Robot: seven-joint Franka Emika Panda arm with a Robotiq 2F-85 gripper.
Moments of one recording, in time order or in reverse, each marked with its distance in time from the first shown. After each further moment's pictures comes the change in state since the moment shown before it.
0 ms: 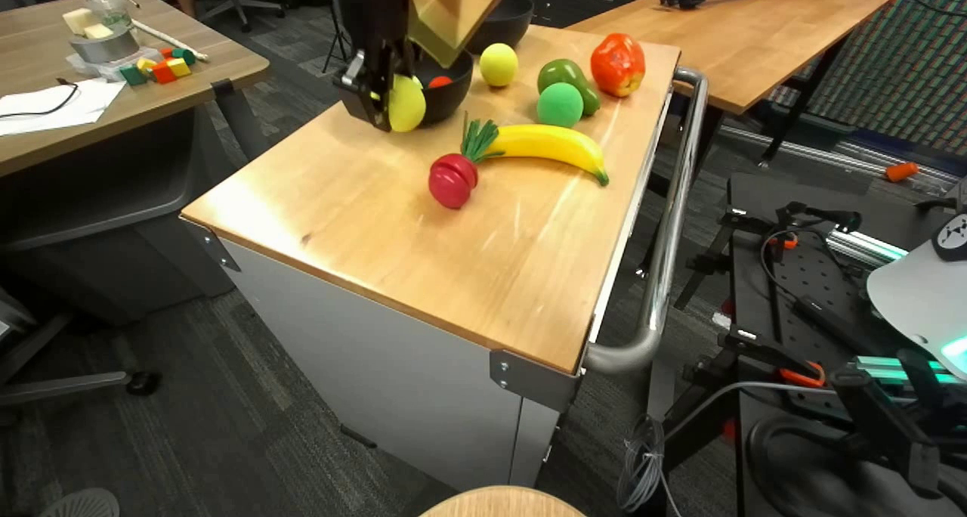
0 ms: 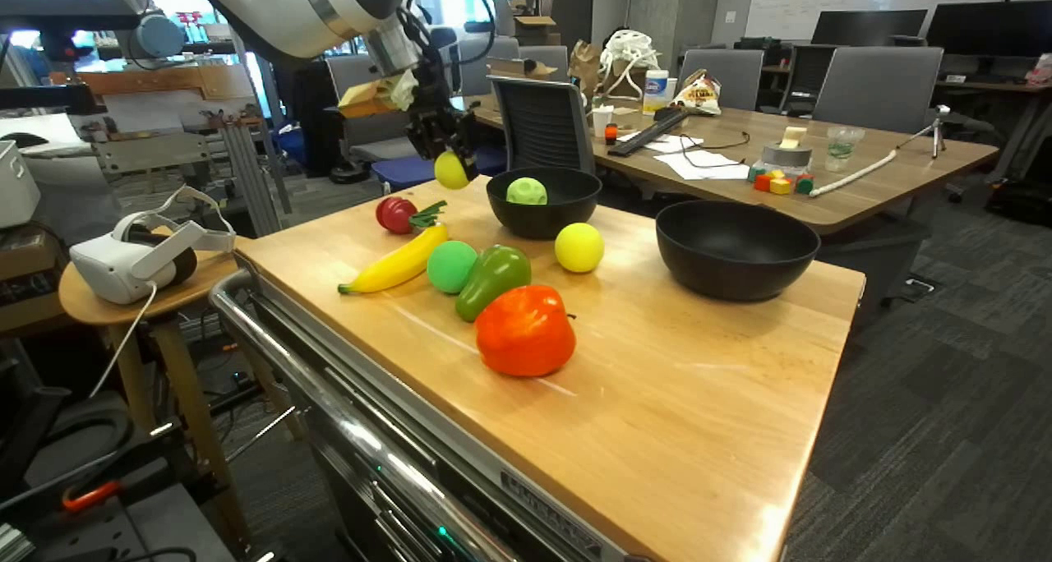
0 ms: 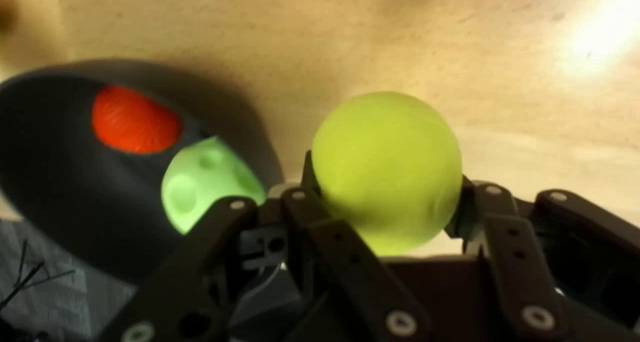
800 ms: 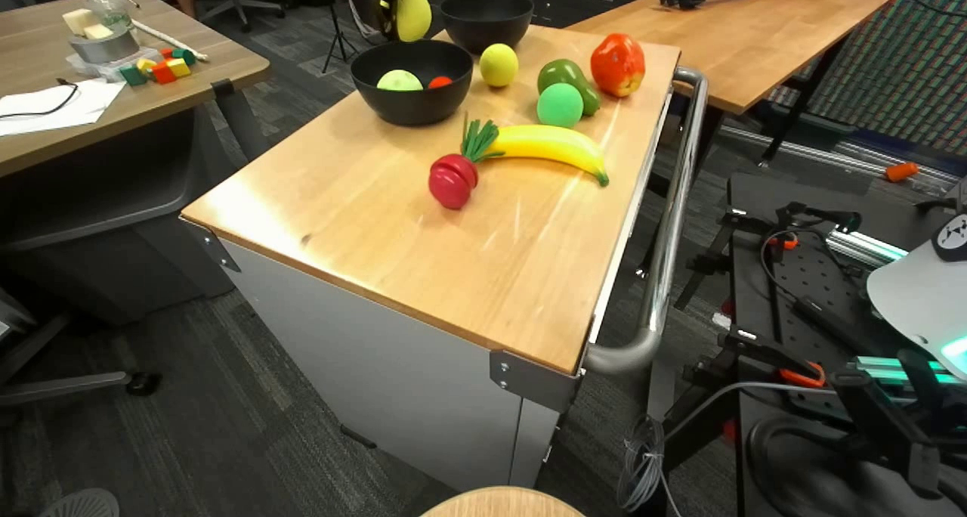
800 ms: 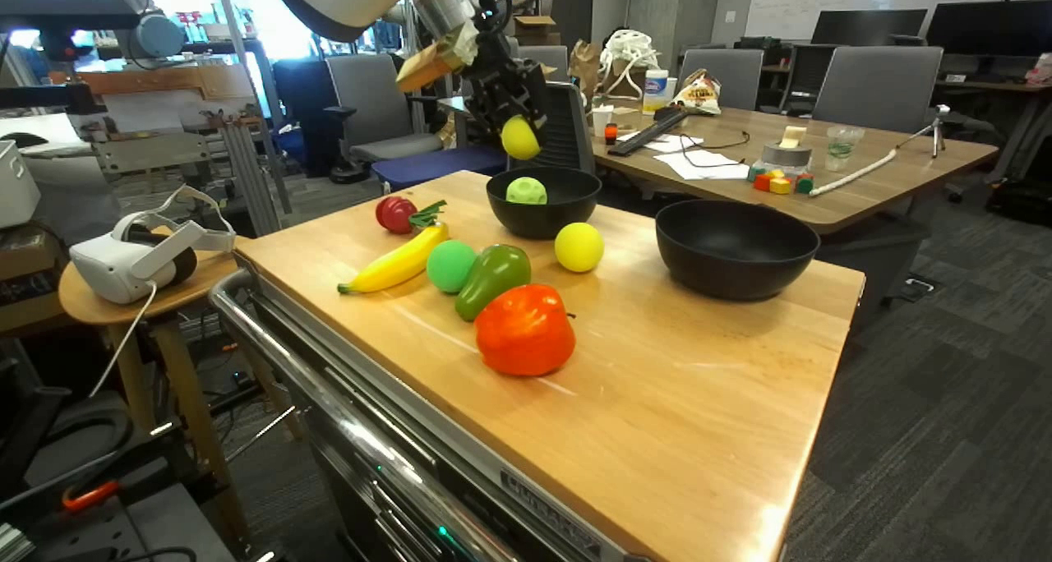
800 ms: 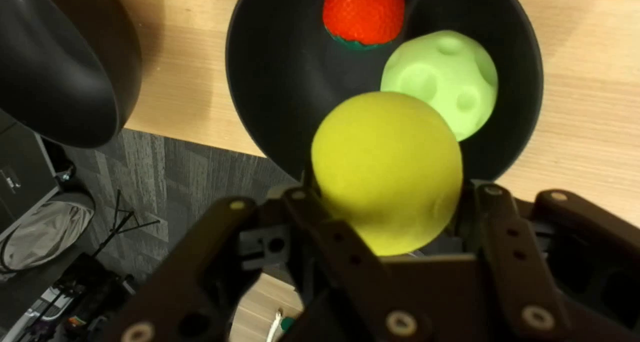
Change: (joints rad) arm -0.089 -0.010 -0.046 0.081 -0.145 -0.036 -0.010
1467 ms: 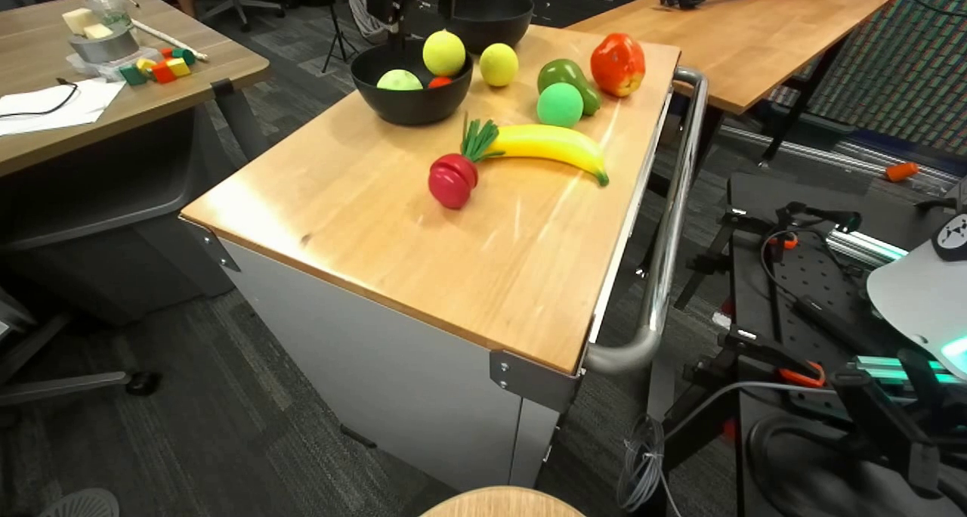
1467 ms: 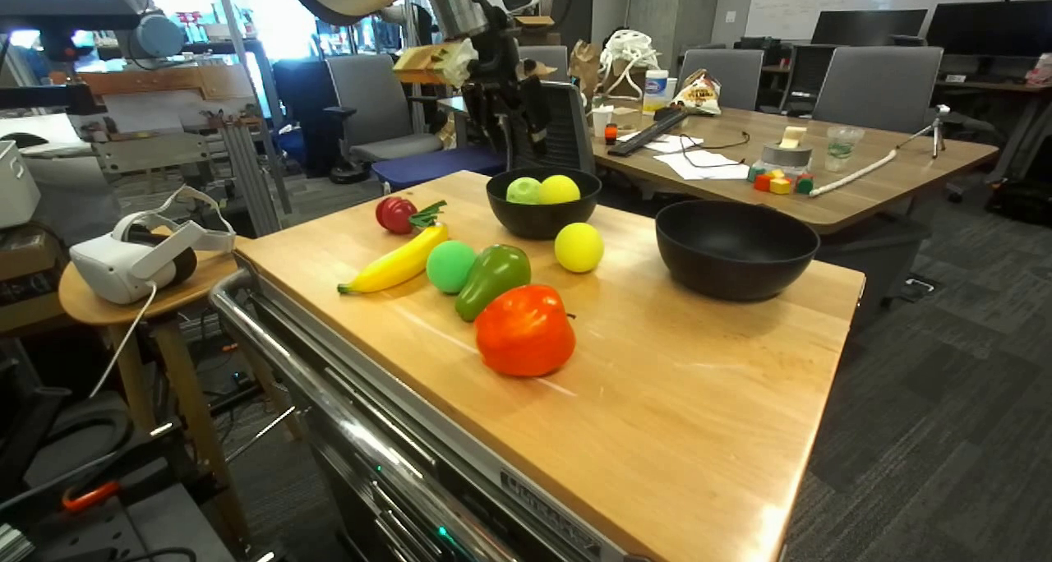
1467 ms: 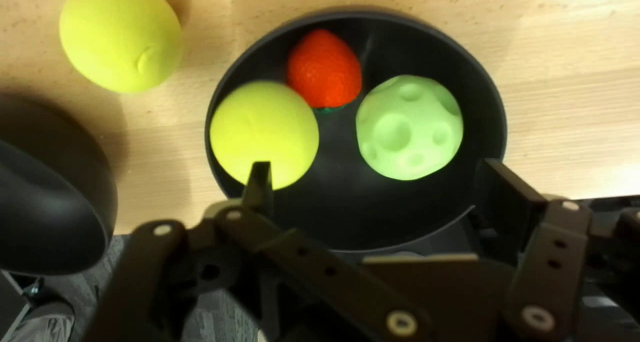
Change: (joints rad) arm -0.070 -0.075 0.008 -0.110 0.322 0.075 -0.063
